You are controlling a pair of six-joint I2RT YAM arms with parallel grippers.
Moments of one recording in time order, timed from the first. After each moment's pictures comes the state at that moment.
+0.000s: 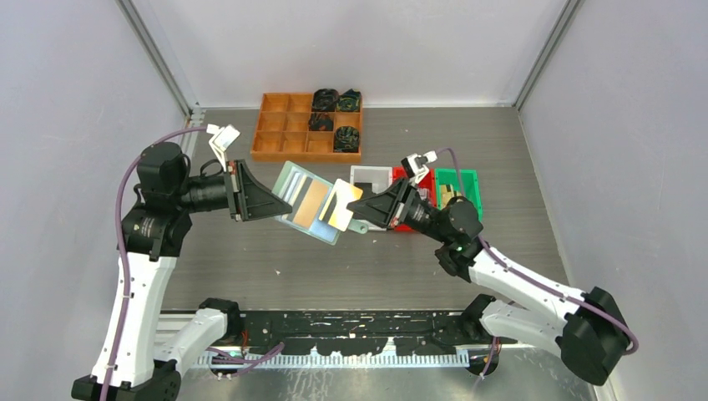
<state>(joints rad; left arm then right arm) -0.16 0.89 1.26 -0.65 1.15 -0.58 0.75 1.01 0.55 0.88 -0.44 1.44</state>
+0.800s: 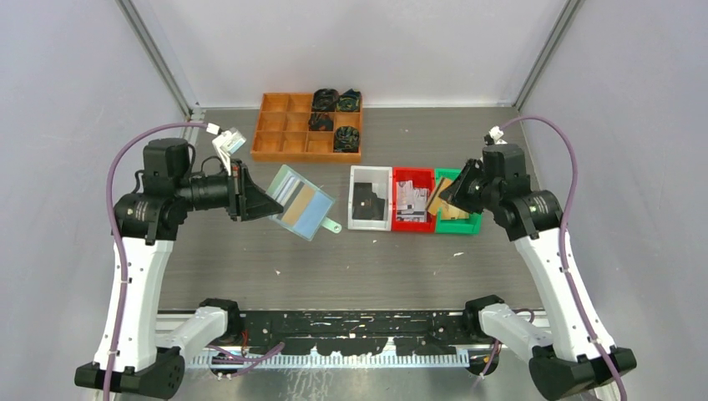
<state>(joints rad) -0.11 0.98 1.40 -1.04 1.00 -0.07 0.23 0.95 1.23 -0.92 -0.17 0.67</state>
